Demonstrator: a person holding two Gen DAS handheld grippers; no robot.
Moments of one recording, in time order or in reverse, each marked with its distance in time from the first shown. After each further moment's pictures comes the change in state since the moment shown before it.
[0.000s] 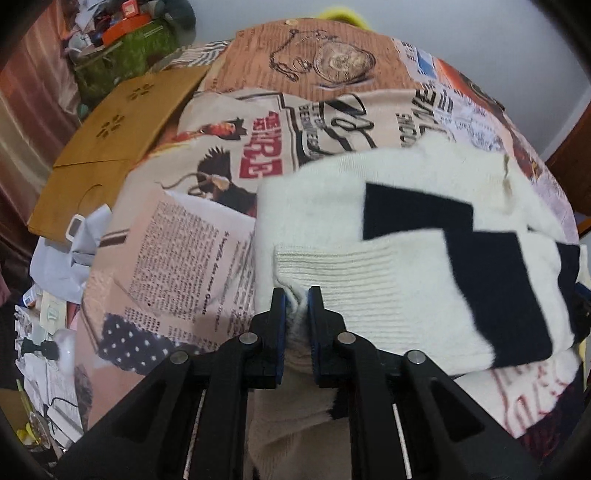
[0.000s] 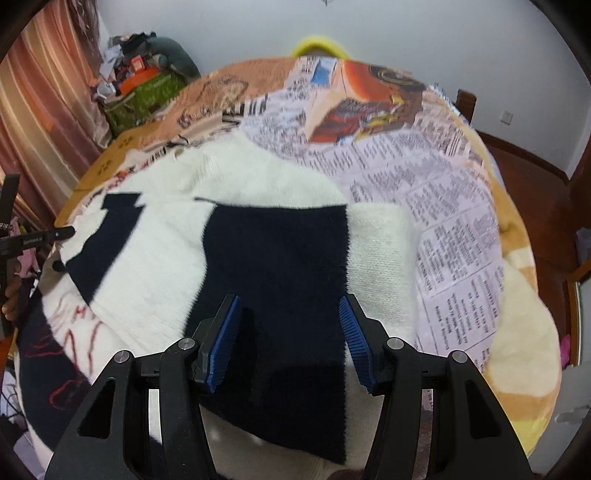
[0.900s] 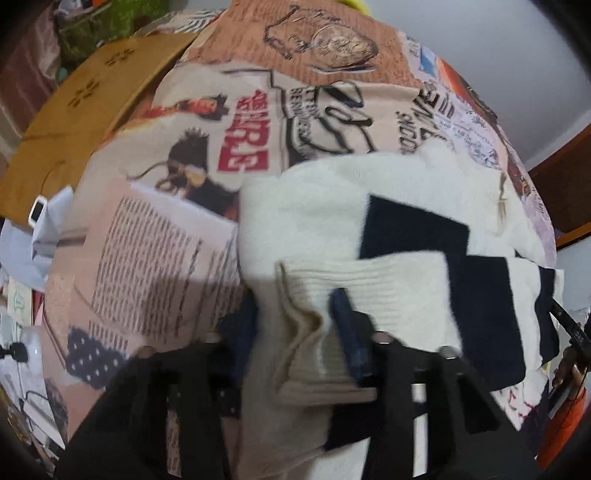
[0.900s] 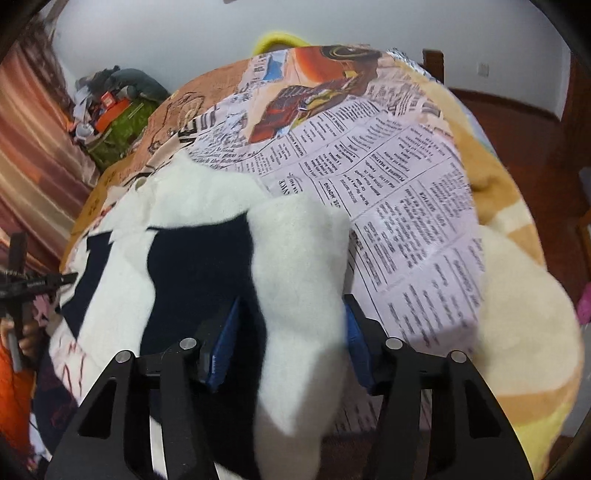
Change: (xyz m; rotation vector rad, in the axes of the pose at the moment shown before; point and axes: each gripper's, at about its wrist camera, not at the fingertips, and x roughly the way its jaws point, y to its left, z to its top) left arm 0.022 0.010 0.028 -0.078 0.102 -0.158; right arm 0.011 -0.056 0.006 0.204 -0.012 0.066
